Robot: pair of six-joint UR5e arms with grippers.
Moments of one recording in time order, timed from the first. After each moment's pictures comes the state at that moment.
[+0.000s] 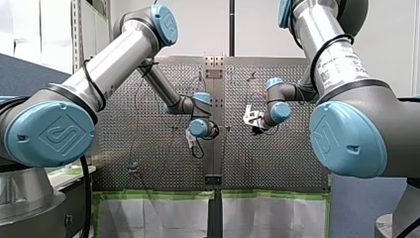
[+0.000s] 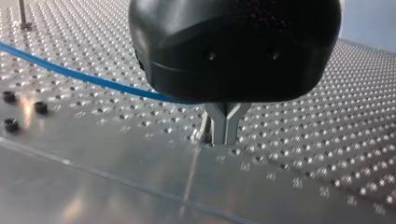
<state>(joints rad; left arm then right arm) -0.46 -2.34 -1.40 -2.62 -1.75 -1.87 1.94 -0.93 1.47 -0.23 1.36 1.76</state>
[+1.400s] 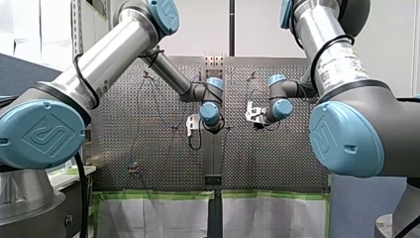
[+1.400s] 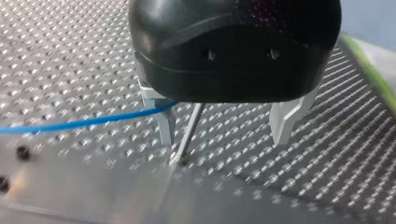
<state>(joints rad) -0.58 -2.28 -1.35 -2.96 -2.02 -1.75 1.92 -0.93 1.43 -0.24 1.35 1.68</state>
